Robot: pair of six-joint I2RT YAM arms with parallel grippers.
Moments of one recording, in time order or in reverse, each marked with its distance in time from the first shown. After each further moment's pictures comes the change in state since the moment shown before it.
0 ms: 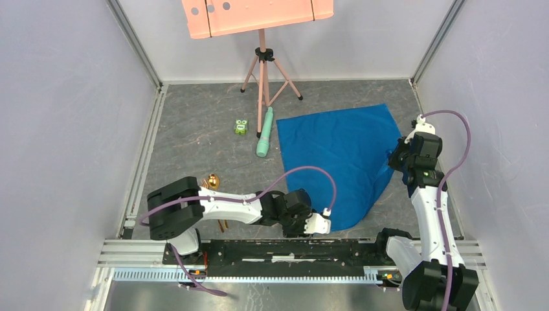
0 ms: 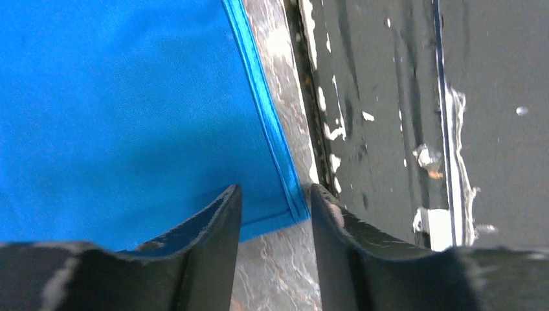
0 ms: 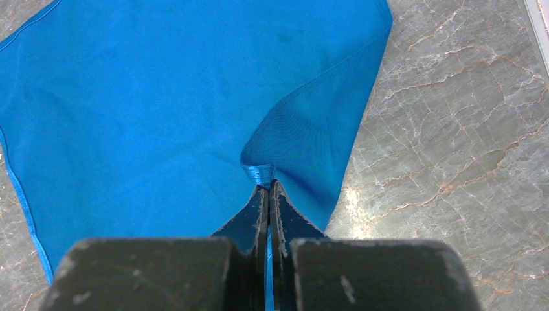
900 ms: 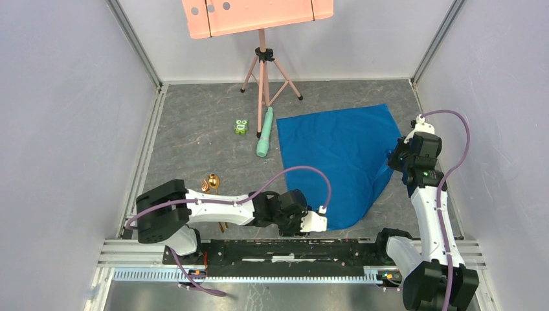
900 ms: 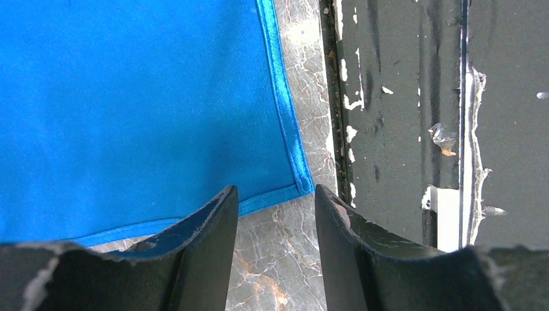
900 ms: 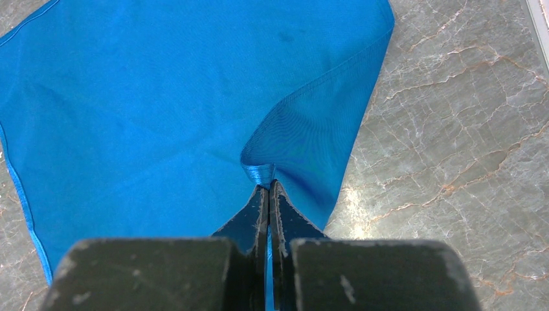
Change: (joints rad) left arm -0.014 -0.085 -0.031 -0.005 -0.087 -0.032; right arm 0.007 0.000 0.000 0.000 0.001 0.000
